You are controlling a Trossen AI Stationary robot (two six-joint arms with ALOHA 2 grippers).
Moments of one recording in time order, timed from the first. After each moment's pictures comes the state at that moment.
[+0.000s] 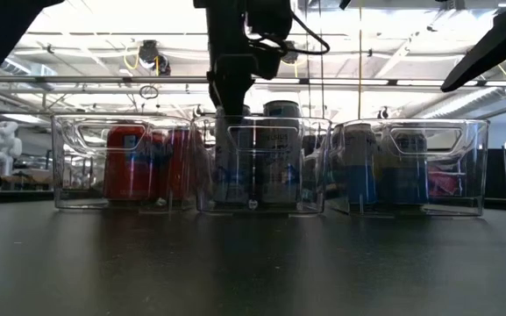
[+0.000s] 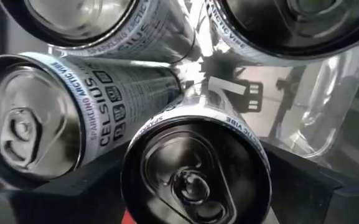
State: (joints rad) left arm 0.15 2.01 1.86 -1.25 -0.14 -0.04; right arm 0.71 1.82 1.38 -0.71 0.55 2.13
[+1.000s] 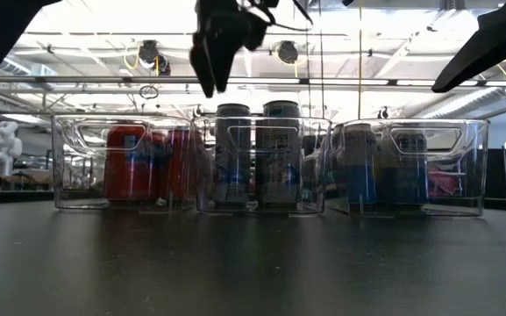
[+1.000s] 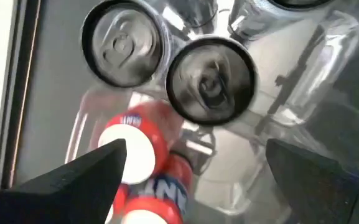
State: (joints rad) left arm 0.14 2.01 2.08 -1.56 -0.16 -0.25; right arm 0.71 1.82 1.38 -0.71 0.55 1.96
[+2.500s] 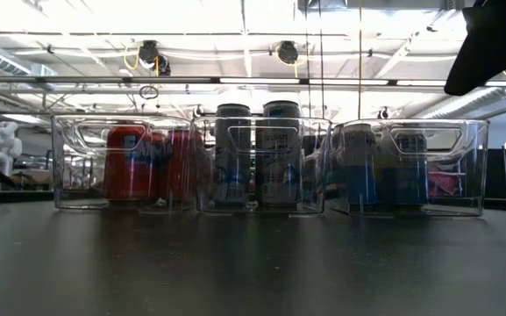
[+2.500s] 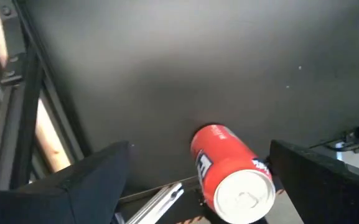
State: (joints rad) left arm -1.02 1.61 1.53 -1.45 -0.13 -2.34; right arm 0.71 1.82 1.38 -0.70 0.41 1.48
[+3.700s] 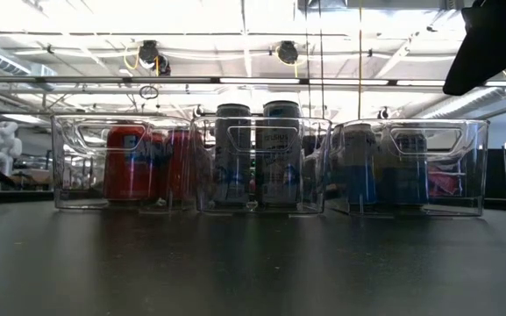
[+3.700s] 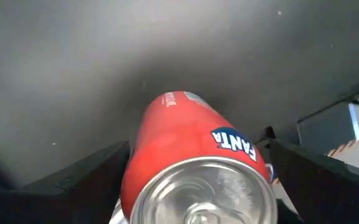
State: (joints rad) left arm -1.02 1.89 1.53 -1.12 -0.14 -2.18; right arm 0.71 1.82 1.38 -0.70 0.41 1.48
